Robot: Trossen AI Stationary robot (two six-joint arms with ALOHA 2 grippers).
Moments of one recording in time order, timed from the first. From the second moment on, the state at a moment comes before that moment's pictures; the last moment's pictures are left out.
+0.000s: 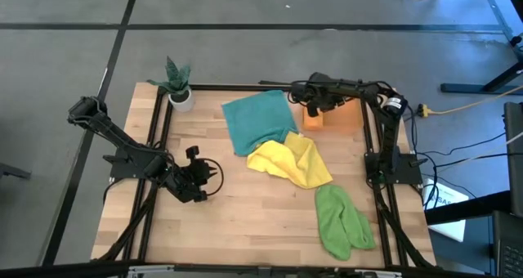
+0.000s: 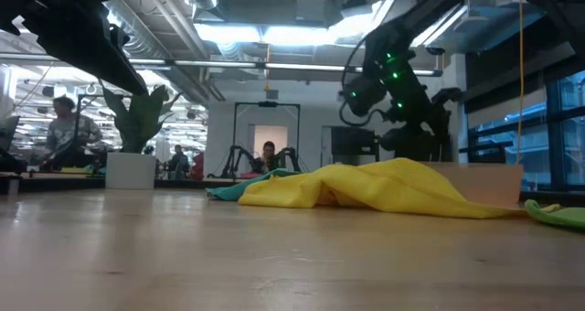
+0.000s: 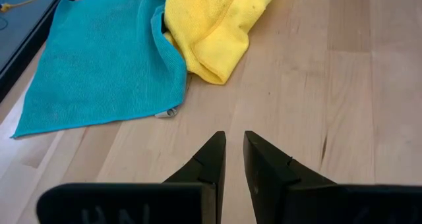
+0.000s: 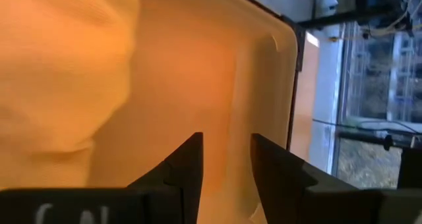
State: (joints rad) left arm -0.59 1.13 0.66 -0.54 -0.71 -0.59; right arm -0.60 1.95 1.41 -1.41 0.63 0.91
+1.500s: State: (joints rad) left arm -0.59 1.13 0.66 -0.54 -0.71 -0.59; right arm -0.70 1.95 1.36 -1.00 0.33 0.64
